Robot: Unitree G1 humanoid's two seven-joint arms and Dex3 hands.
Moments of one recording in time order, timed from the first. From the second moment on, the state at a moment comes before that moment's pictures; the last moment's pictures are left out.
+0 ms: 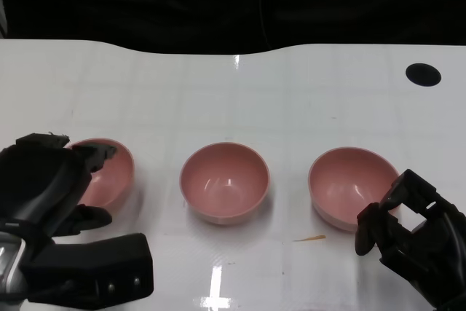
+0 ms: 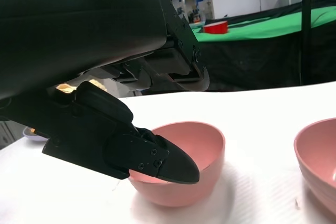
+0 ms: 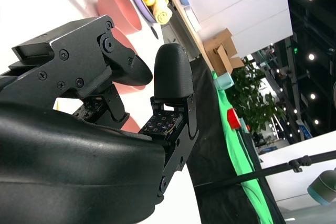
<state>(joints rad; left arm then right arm) -0.04 0.46 -0.11 -0.16 1.01 0.07 -0.08 0.09 0.09 -0.16 0.06 0.49 -0.02 0.42</state>
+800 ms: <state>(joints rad) -0.27 0.49 -0.24 0.33 0.89 -0.06 0.04 0.09 0.09 -0.16 0.06 0.48 -0.02 0.42</state>
